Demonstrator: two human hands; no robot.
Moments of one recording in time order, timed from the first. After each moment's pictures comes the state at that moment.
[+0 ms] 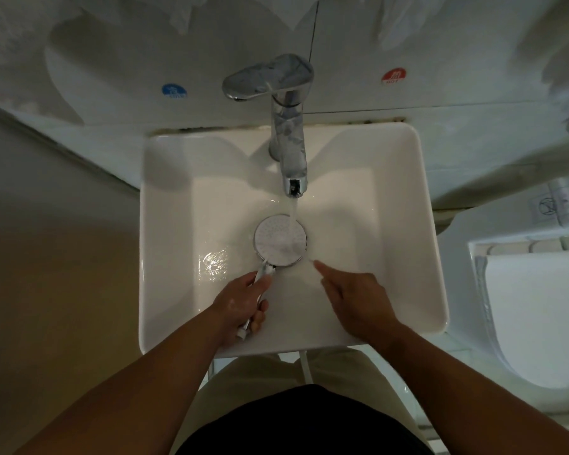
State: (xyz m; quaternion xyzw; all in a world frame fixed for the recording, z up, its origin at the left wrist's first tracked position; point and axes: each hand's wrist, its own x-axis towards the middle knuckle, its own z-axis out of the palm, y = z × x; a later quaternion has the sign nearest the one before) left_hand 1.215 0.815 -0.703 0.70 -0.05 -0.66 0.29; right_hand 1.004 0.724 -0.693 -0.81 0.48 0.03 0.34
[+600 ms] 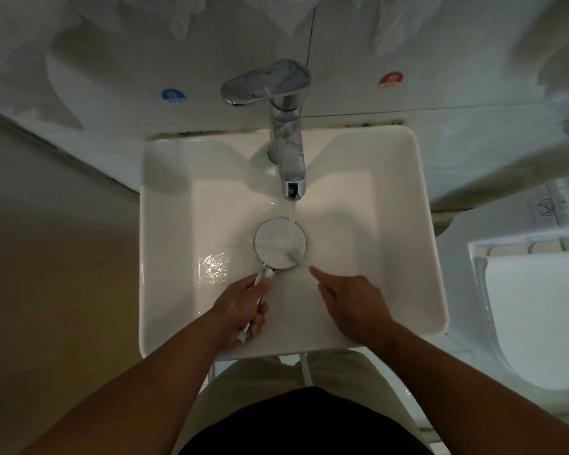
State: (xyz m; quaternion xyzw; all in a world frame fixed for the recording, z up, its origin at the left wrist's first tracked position) left_hand 1.213 0.814 -0.701 0.70 -0.04 -0.66 0.28; right_hand 1.007 0.722 -0.699 -0.82 0.47 0.10 0.32
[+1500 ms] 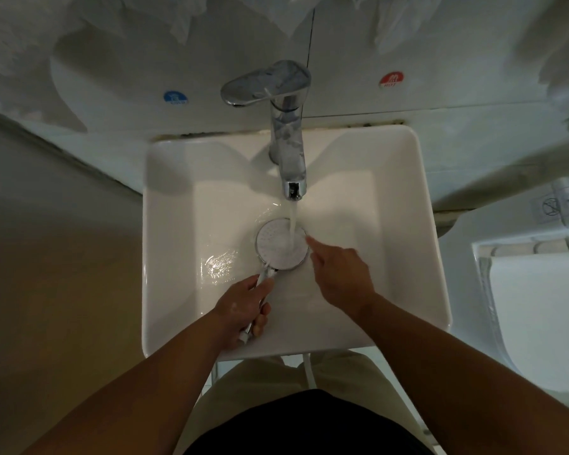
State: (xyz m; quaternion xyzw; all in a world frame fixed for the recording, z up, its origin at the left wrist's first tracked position) left_hand 1.214 0.816 -0.703 0.70 -0.05 -0.66 0.28; right_hand 1.047 0.696 -0.711 -0.80 0.52 0.05 0.30
